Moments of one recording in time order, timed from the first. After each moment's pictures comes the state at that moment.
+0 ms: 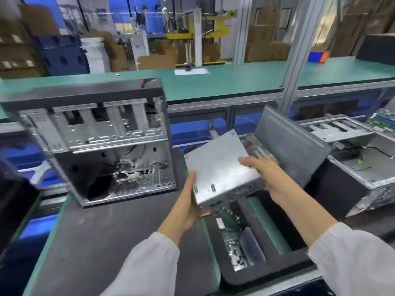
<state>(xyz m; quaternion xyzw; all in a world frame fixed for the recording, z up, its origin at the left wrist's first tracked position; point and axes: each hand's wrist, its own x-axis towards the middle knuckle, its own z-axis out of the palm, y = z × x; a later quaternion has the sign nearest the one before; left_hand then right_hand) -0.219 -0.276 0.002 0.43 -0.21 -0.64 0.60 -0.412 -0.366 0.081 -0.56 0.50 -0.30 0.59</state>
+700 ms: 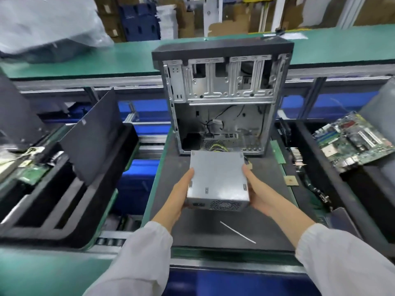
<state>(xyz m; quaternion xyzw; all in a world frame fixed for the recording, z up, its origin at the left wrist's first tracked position) -0.034 -0.058 -0.030 0.66 -0.15 -0.46 0.57 -0.205 -0.206 -0.031 -0.44 0.40 -0.11 0.80</state>
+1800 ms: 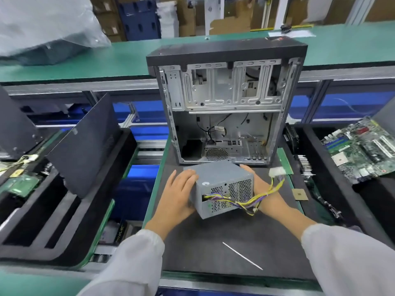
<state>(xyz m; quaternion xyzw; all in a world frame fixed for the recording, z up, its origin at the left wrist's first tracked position) 0.019 -0.081 -0.061 0.72 -0.65 0.12 0.24 -0.196 -0.262 -0.053 -0.84 0.44 -0.01 0.31</state>
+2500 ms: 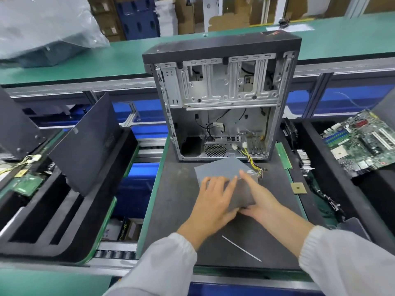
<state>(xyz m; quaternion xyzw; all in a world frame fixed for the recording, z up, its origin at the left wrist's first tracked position) -0.071 -0.108 -0.037 0.68 -0.68 0.18 0.19 -0.178 -0.212 -0.022 -0.31 0.50 -0.17 0.79</state>
